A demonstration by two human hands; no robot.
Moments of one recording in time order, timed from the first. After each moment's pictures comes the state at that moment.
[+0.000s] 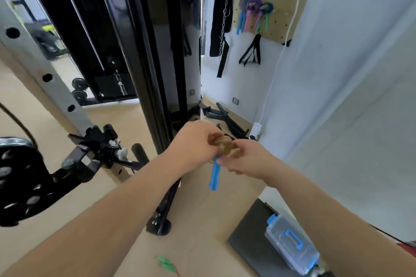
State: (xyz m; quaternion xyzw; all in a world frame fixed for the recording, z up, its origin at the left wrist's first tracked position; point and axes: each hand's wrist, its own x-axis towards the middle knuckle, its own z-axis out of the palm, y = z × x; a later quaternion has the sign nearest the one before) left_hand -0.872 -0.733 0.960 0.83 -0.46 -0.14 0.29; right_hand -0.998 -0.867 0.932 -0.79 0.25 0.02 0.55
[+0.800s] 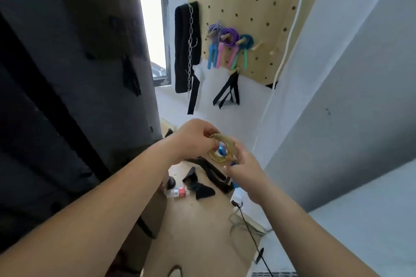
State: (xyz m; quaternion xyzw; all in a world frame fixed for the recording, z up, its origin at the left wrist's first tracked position) left_hand -0.567 -1.147 0.965 0.78 -0.43 -0.31 0.35; right_hand -0.728 -1.233 0.915 -0.71 0.32 -0.09 0.62
